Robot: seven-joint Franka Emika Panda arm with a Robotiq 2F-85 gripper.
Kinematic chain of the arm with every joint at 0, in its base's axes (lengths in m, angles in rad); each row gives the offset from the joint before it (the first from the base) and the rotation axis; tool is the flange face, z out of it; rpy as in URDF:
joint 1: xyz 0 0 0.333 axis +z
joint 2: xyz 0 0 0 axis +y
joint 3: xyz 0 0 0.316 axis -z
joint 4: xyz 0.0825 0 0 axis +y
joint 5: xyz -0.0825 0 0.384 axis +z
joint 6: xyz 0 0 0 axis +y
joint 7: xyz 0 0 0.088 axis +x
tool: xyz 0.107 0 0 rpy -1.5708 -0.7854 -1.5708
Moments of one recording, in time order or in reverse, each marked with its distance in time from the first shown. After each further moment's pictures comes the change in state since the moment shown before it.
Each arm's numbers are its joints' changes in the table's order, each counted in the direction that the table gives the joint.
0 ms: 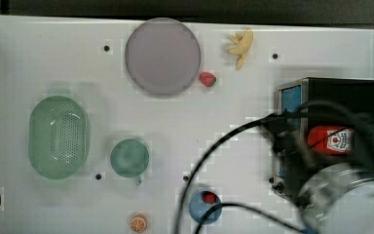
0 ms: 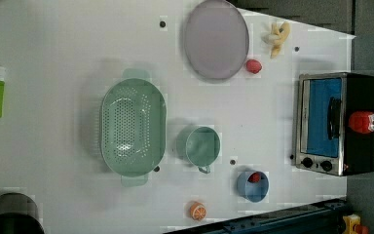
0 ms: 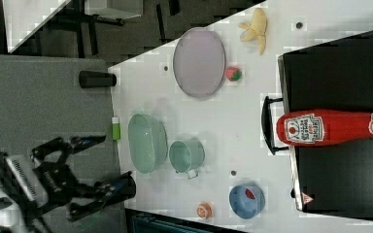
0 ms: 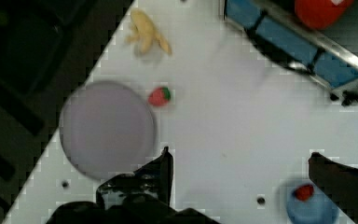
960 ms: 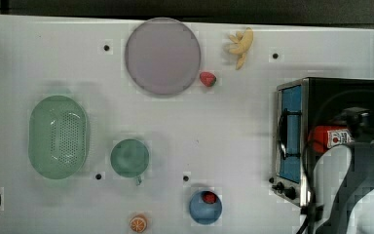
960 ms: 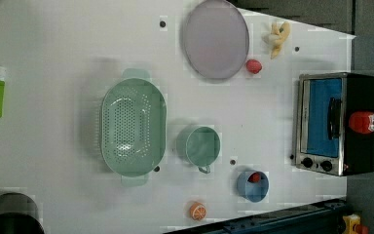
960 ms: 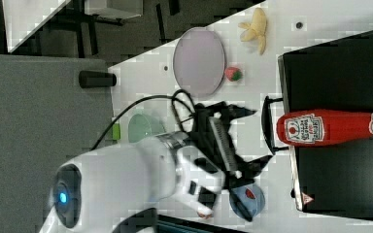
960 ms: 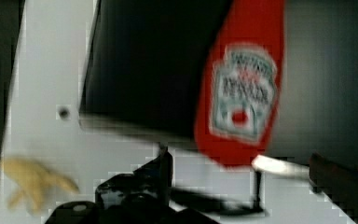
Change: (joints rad) arm -0.040 0.413 0.318 0.037 0.009 -0.340 0.000
